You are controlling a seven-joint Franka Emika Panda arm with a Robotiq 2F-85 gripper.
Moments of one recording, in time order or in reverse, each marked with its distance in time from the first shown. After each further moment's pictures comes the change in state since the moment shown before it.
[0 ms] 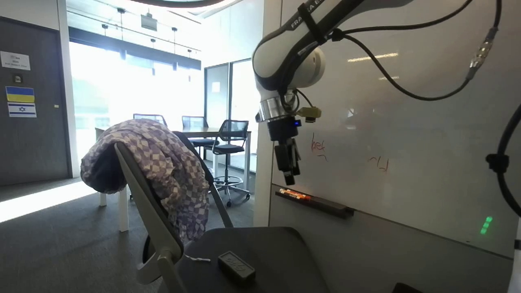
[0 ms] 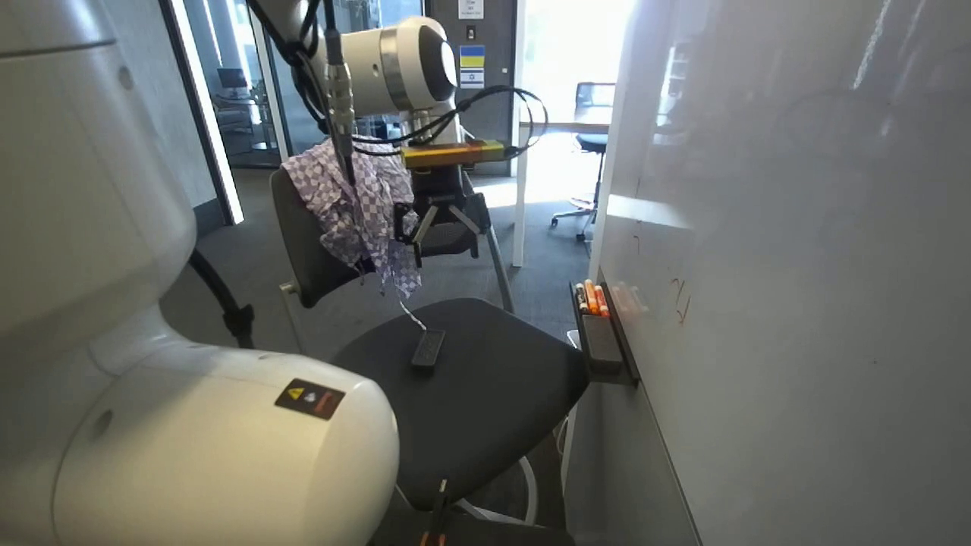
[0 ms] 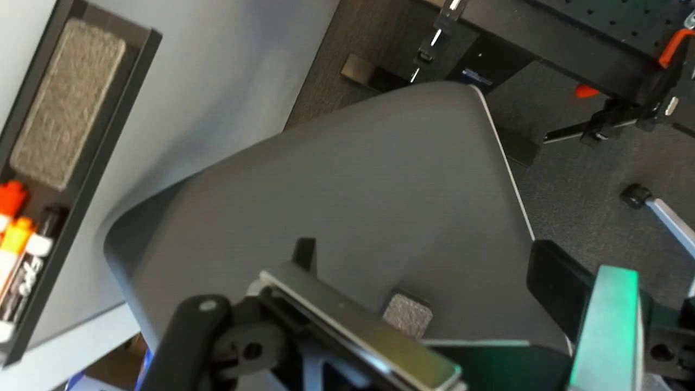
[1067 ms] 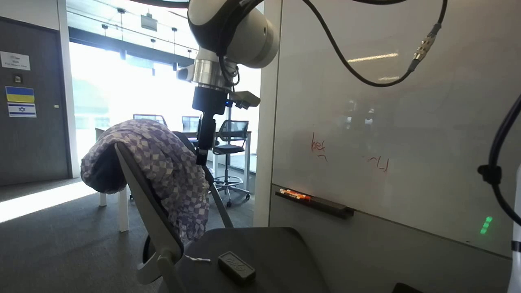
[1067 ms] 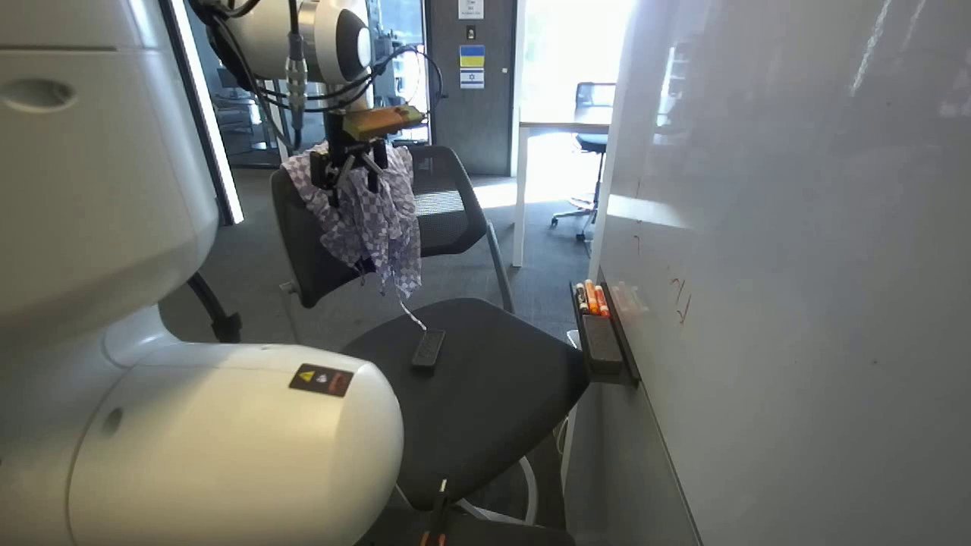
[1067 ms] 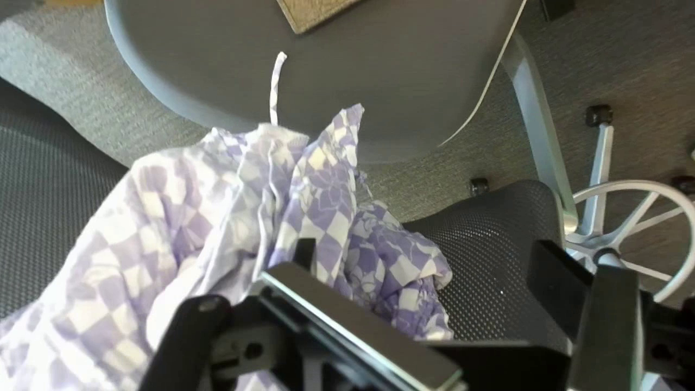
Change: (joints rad) arm 0.129 0.100 0.135 0.187 0.278 0.288 -0.495
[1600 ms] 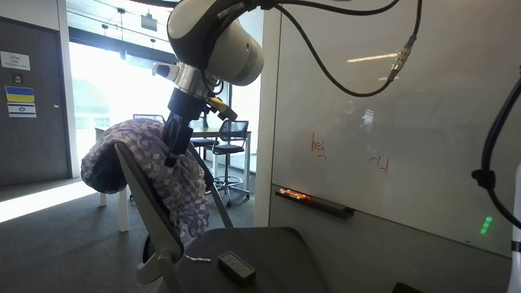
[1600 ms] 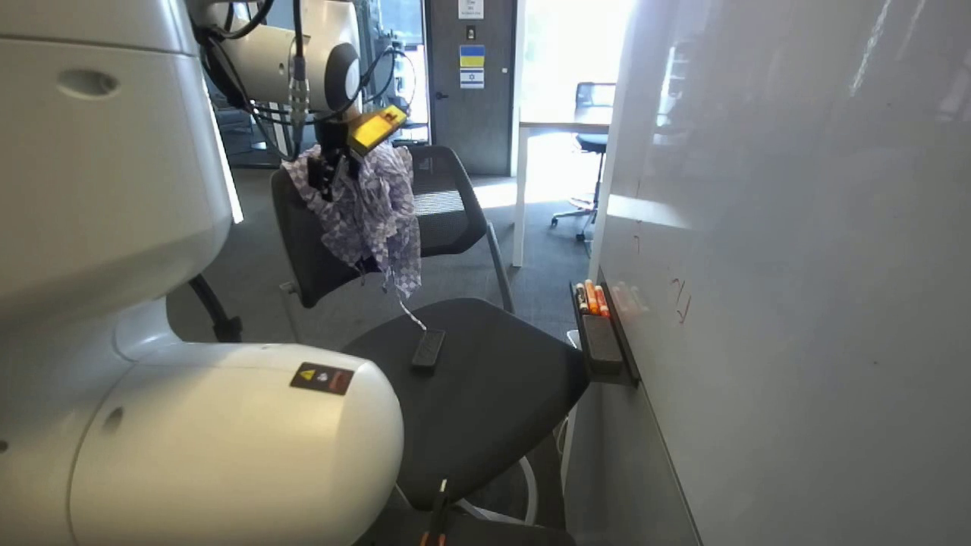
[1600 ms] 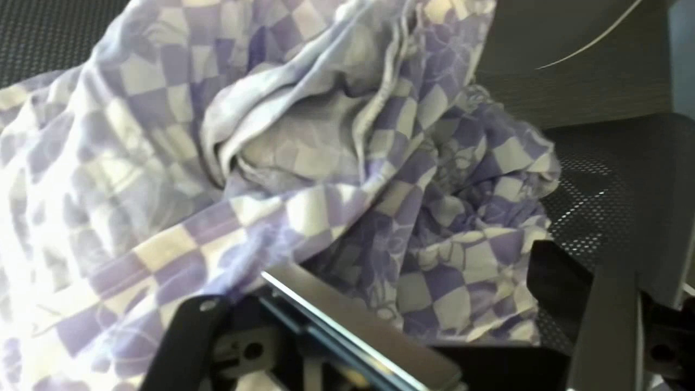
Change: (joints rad) arm 0.011 0.089 0.045 0.011 0.100 0.316 -0.292
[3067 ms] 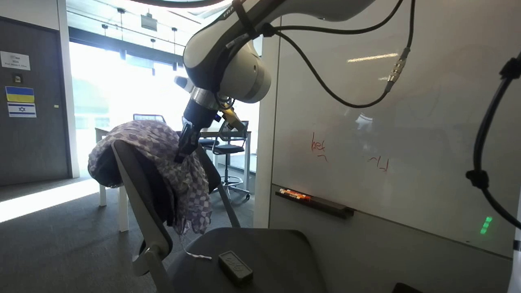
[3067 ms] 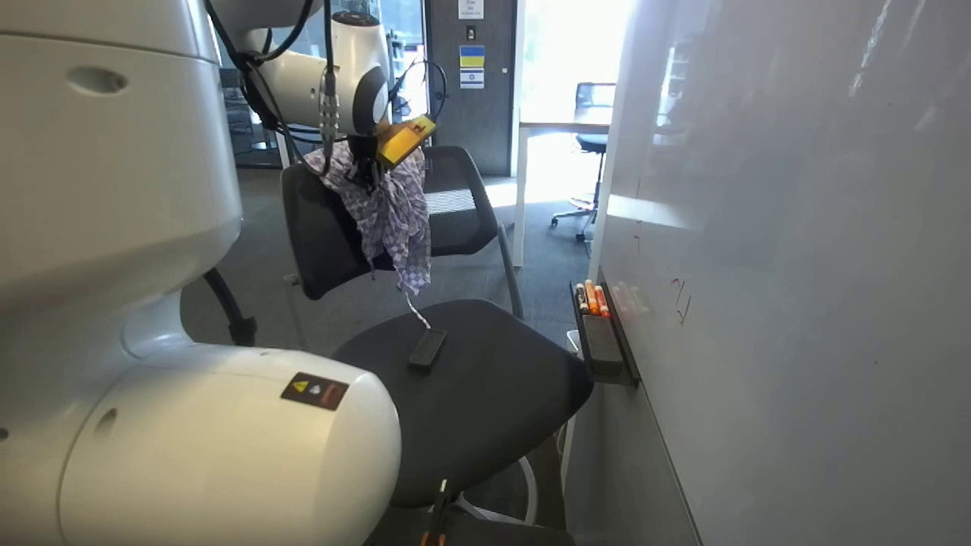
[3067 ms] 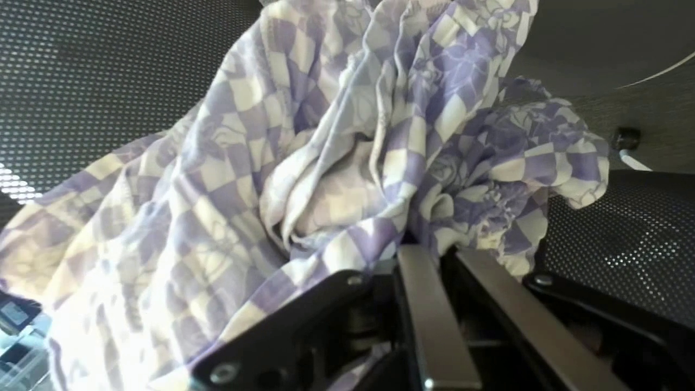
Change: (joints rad) arm -0.093 0.039 0.018 -0.031 0.003 0.187 0.018
